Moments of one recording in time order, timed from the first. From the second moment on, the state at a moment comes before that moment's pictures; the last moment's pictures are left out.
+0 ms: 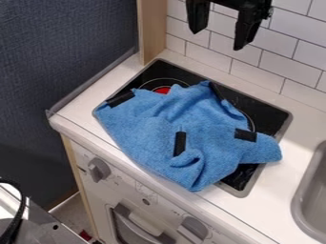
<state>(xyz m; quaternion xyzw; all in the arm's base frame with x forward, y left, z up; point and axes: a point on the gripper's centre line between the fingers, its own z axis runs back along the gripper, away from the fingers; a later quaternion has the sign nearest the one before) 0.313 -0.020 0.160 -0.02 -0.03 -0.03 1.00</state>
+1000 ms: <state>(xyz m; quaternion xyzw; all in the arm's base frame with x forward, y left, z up) 0.245 -0.019 0.074 -0.06 0.04 0.06 1.00</state>
